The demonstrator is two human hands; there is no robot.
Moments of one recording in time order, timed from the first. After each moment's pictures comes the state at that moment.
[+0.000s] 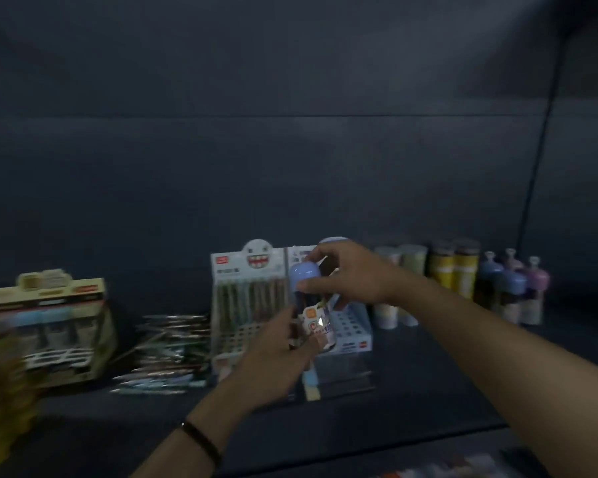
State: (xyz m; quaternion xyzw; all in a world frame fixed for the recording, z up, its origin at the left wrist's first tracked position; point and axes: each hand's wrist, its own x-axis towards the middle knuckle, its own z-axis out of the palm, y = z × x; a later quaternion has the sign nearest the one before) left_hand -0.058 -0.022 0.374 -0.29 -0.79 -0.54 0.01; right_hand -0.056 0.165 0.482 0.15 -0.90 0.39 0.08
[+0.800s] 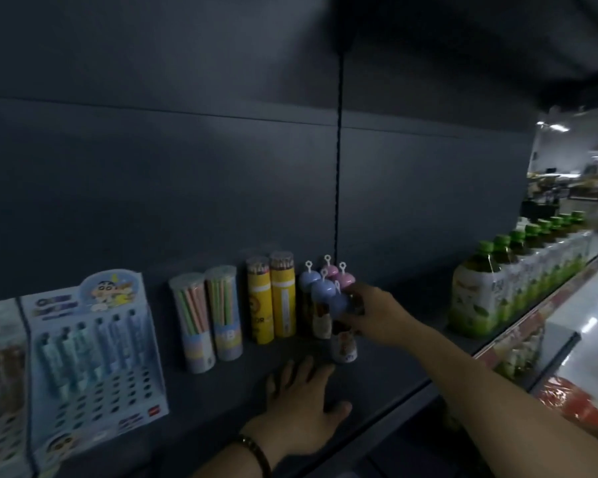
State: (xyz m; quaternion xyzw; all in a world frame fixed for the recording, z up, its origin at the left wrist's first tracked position) left_hand -0.048 0.331 0.307 -0.44 -0.88 -0.13 -0.11; right_hand 0.011 0.538 0.389 -0.14 -0.93 0.26 0.21
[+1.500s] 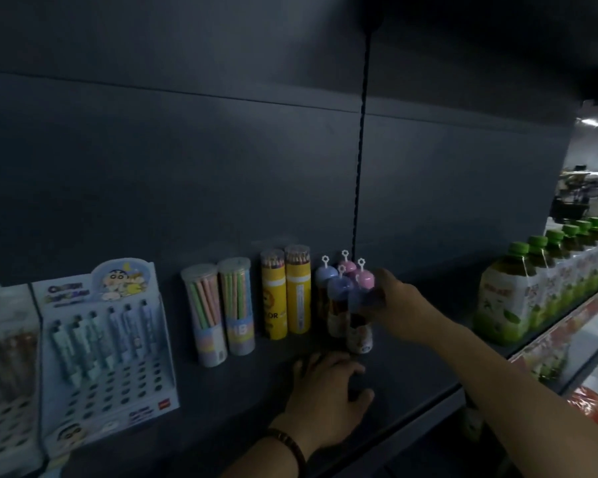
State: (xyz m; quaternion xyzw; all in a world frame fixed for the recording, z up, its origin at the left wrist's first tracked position) left_hand -0.056 0.354 0.300 -0.48 -0.86 -0.20 -0.02; right_hand 0.000 0.549 0.394 -0.14 -0.93 0.28 0.21
